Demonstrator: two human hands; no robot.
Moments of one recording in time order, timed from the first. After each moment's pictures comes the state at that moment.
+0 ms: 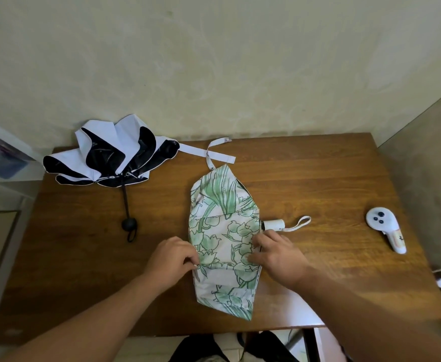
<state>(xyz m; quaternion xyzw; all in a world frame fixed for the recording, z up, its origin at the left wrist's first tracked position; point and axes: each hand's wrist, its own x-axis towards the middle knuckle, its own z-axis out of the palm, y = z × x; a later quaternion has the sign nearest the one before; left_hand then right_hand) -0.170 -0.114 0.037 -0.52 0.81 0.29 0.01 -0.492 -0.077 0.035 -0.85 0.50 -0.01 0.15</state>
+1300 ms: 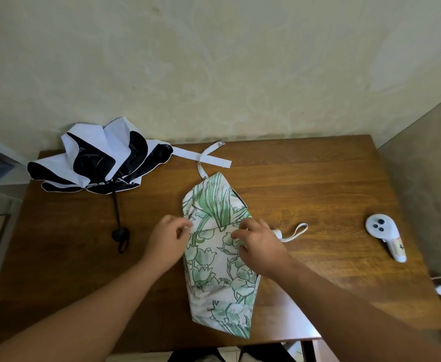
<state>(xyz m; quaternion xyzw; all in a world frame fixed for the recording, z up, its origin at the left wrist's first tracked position) -0.196 -0.172 0.045 -0.66 0.65 0.35 -0.10 -0.457 -0.135 0.051 -0.75 0.60 -0.03 0.28</state>
